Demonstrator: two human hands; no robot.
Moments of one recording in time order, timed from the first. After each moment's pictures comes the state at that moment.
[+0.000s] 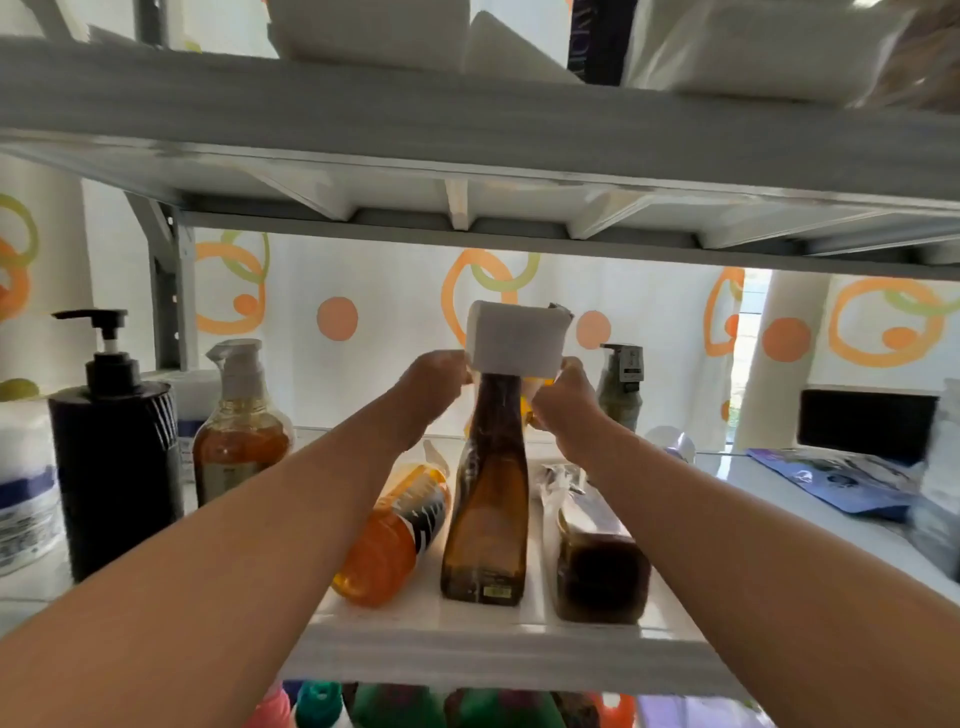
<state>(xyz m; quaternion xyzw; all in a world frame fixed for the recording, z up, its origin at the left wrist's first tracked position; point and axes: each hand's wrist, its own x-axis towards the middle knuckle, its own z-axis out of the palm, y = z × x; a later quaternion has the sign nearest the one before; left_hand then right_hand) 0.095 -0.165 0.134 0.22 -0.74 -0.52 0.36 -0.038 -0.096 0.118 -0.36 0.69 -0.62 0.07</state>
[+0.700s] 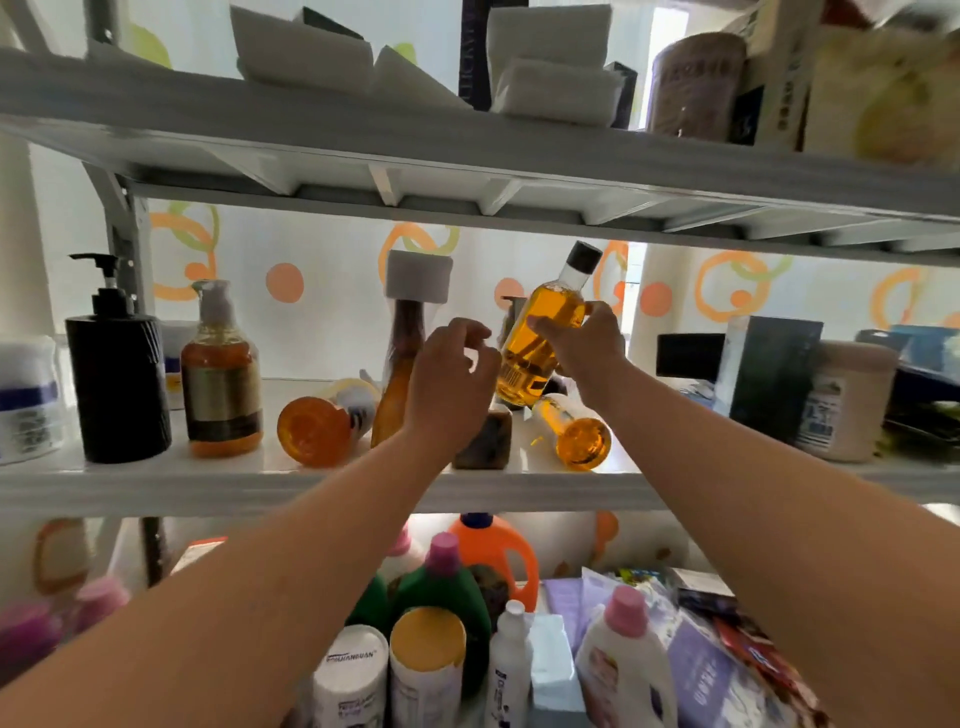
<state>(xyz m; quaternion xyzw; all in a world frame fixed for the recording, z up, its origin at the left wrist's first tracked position) 0.123 0.020 0.080 0.16 -0.77 -0.26 0.56 0.000 0.093 0.123 -0.29 0.73 -0.62 -0.08</state>
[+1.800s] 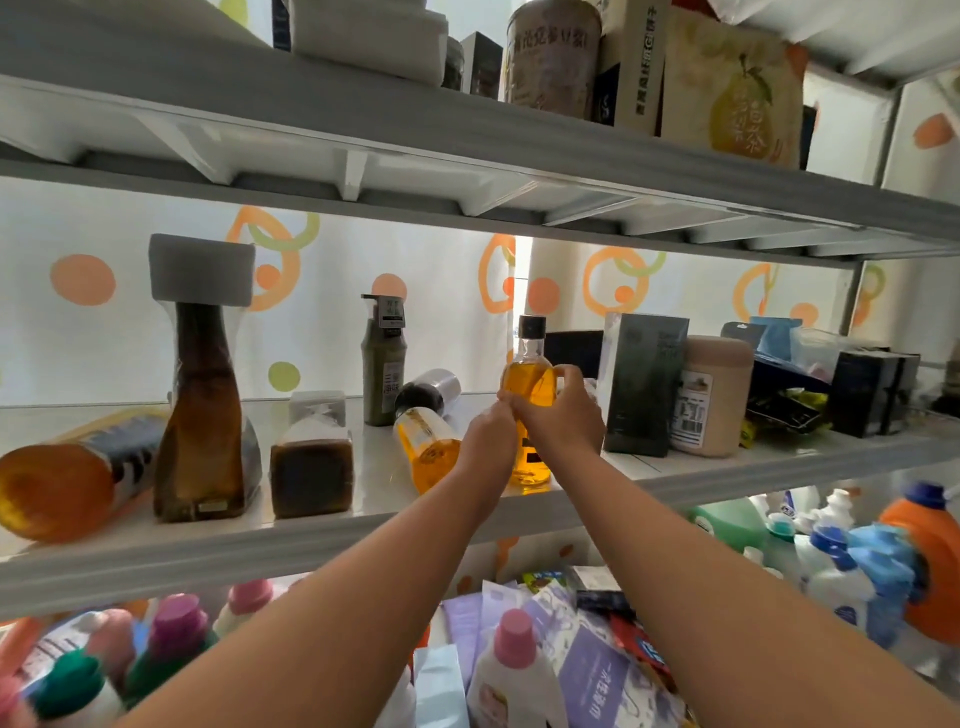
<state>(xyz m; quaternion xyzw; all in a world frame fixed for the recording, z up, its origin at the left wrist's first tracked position) -0.048 0.113 0.053 0.17 -0.70 -0.65 0.25 -0.126 0.160 0.049 -0.20 0.82 -0.50 -0.21</state>
